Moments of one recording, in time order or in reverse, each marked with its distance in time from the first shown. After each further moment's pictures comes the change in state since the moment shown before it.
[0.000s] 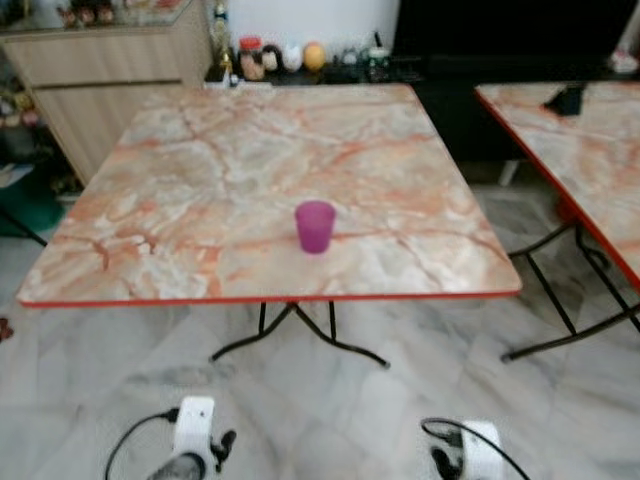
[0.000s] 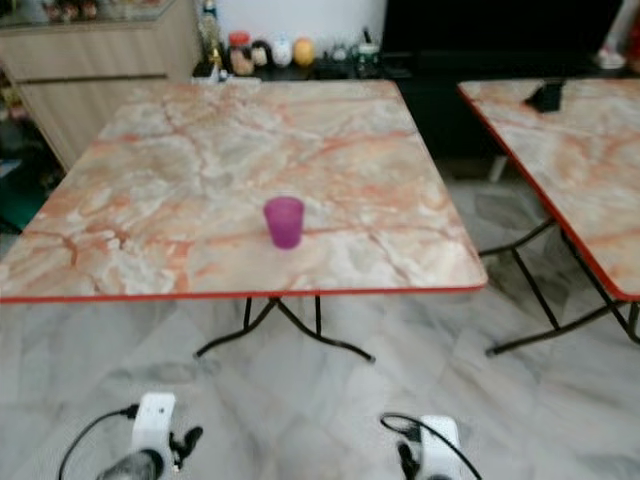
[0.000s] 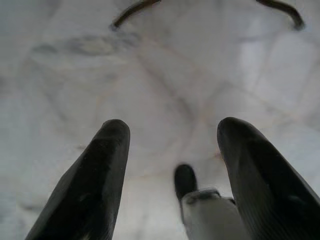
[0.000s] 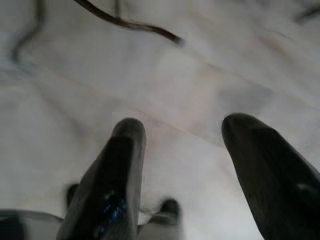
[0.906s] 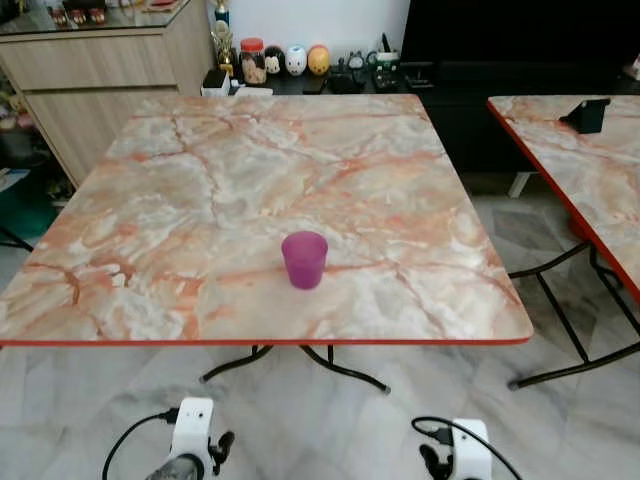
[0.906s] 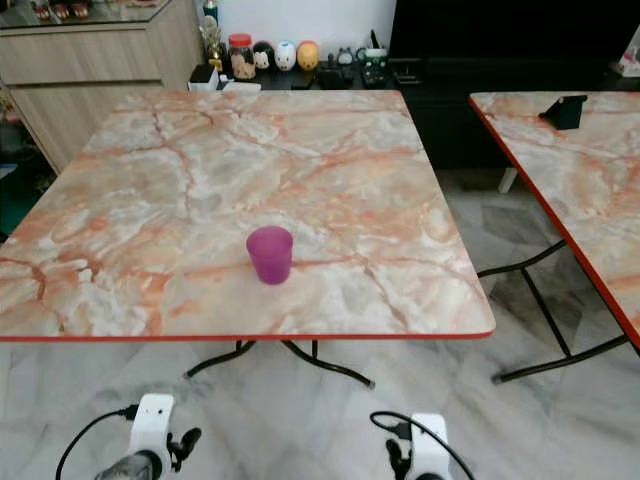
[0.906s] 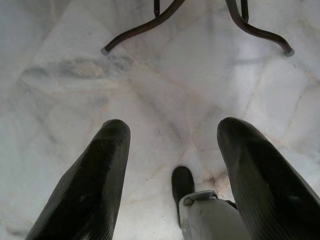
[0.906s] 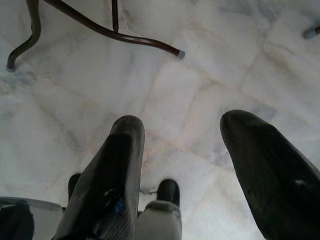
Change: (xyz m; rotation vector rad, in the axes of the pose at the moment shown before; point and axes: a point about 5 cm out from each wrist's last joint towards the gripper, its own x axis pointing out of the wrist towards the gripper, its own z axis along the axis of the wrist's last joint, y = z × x) left arm 0.001 -0.006 0.001 0.016 -0.005 -0.021; right arm -0.002 -0.005 -0.005 0.004 0.017 -0.006
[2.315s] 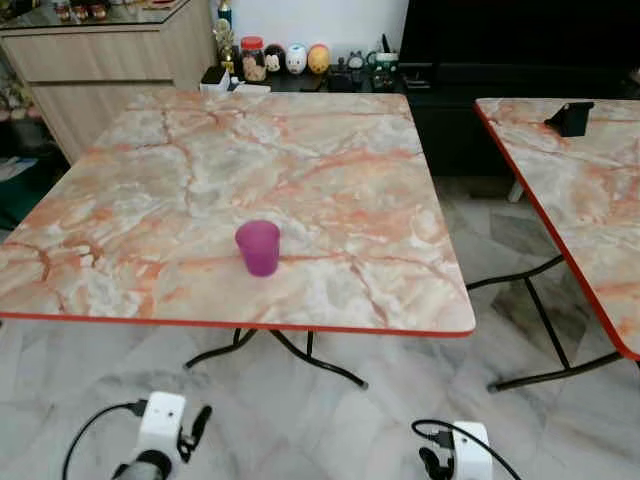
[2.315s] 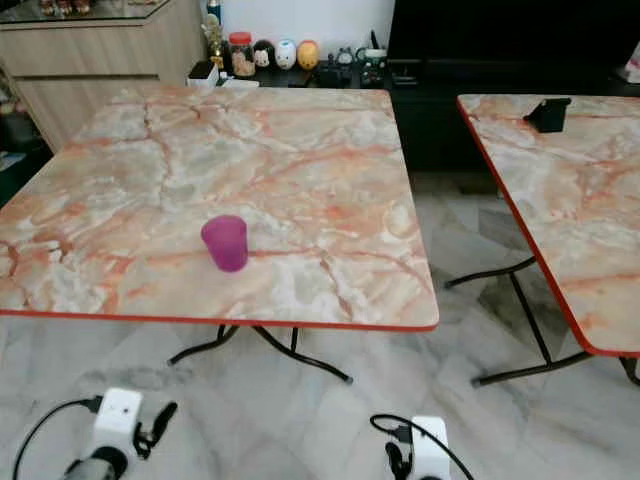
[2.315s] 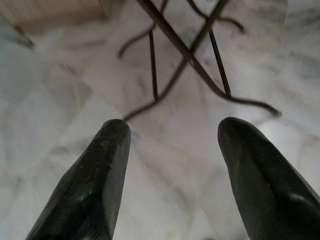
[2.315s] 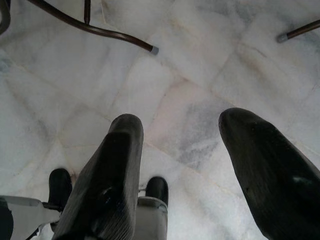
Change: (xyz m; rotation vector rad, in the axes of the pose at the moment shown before) left arm -0.035 0.045 0.016 0.181 -0.410 0.000; right arm -0.002 -0.009 -0.003 -0.007 0.004 -0.010
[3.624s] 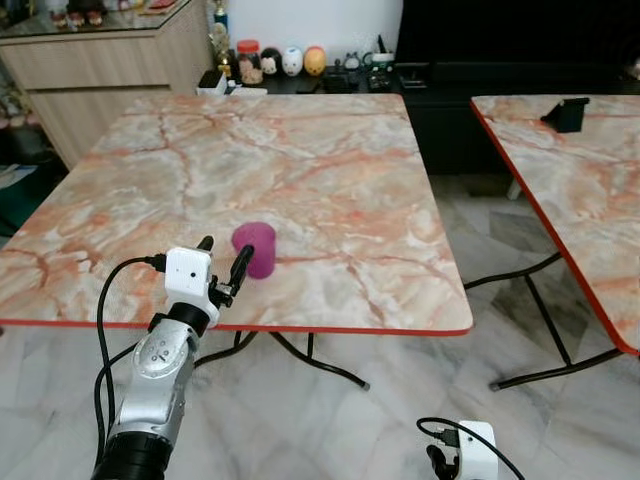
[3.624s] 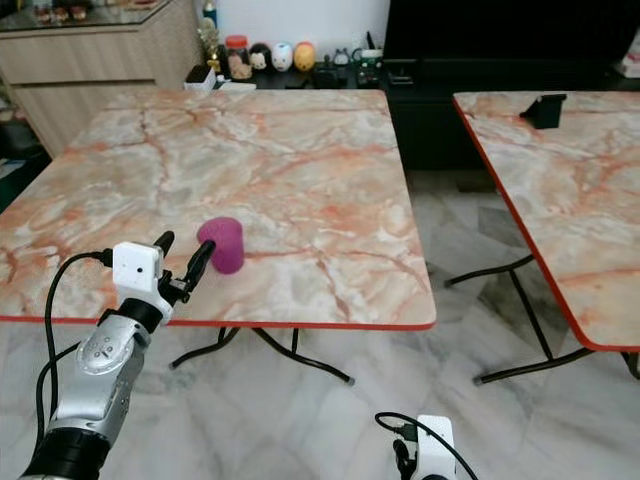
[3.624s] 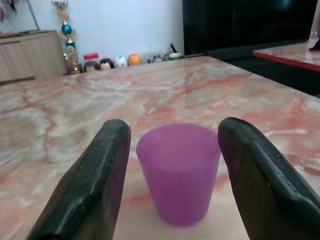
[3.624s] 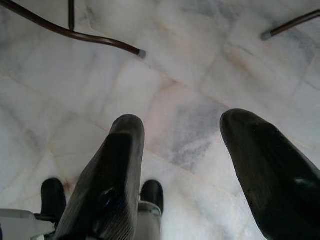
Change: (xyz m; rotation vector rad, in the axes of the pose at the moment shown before) left arm 0.052 -0.023 0.201 -0.080 -0.599 -0.095; right arm -0.001 -0.005 0.000 0.010 -0.010 -0.064
